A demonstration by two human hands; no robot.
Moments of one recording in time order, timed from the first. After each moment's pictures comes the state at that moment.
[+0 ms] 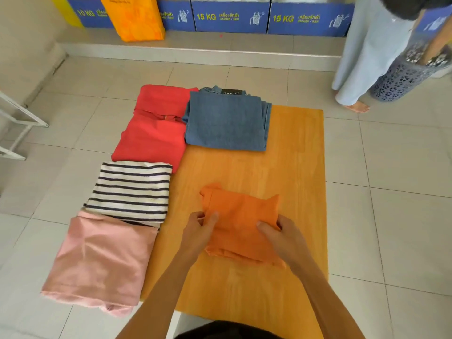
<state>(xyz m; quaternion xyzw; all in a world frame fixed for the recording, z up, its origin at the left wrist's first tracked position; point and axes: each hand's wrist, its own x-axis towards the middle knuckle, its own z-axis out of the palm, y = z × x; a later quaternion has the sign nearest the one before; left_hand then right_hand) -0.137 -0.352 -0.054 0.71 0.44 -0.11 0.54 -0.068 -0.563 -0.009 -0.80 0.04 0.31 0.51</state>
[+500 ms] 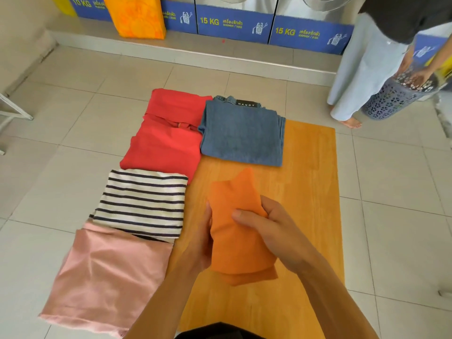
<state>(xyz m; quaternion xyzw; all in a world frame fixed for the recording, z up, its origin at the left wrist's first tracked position) -0.120 -0.303 -0.022 0.32 0.35 -0.18 0.86 -0.058 -0.447 0.105 -0.69 -0.05 0.38 0.61</state>
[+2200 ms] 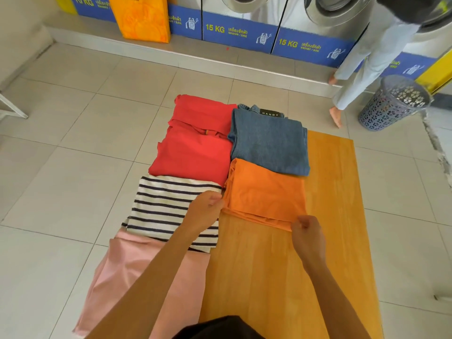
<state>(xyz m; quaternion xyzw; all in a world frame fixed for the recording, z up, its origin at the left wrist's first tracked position) -0.098 -0.160 -0.026 0.78 0.28 -0.12 0.55 -0.050 -0.429 -0.054 -0.90 0.17 0.11 0.38</state>
